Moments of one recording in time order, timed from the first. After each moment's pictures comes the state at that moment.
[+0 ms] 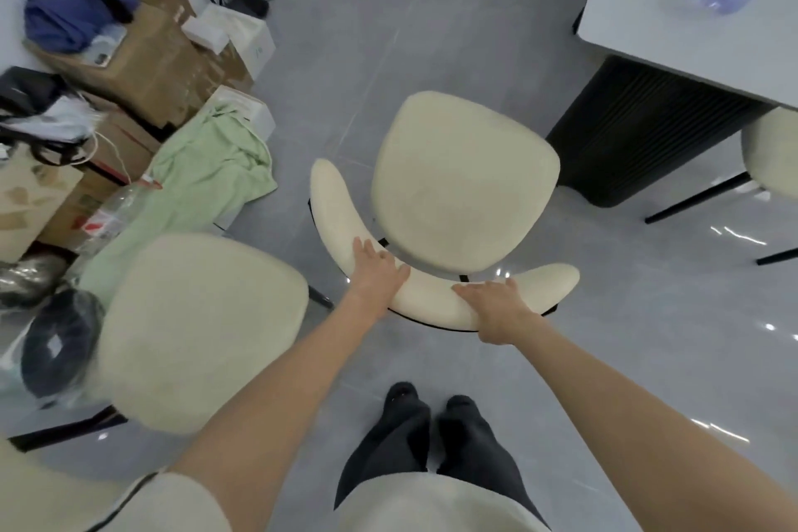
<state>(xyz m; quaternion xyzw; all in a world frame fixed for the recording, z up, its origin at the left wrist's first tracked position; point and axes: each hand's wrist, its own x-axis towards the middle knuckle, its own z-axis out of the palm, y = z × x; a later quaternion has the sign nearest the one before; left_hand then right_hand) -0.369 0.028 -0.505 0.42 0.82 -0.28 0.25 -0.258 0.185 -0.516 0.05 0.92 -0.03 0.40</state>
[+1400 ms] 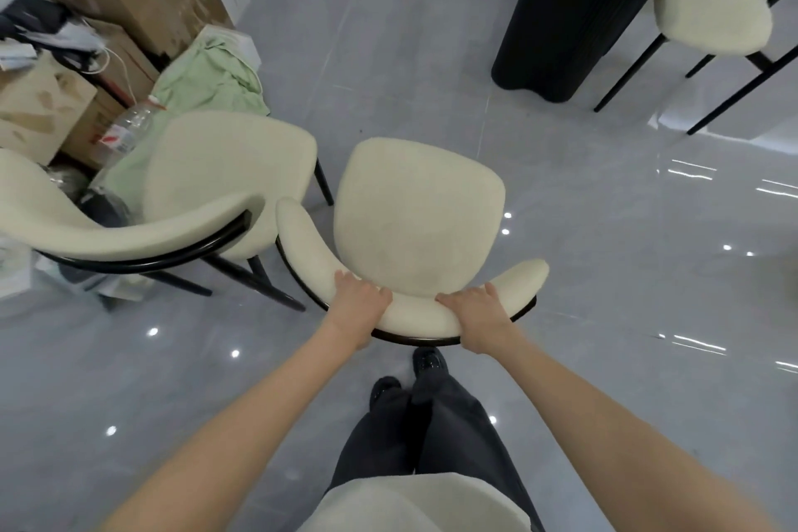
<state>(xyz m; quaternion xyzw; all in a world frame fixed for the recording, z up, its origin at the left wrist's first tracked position) 0.015 -0.267 -0.489 0.50 0.80 -0.24 0.21 0.128 -0.110 -0.504 0.12 0.92 -0.08 0.35</state>
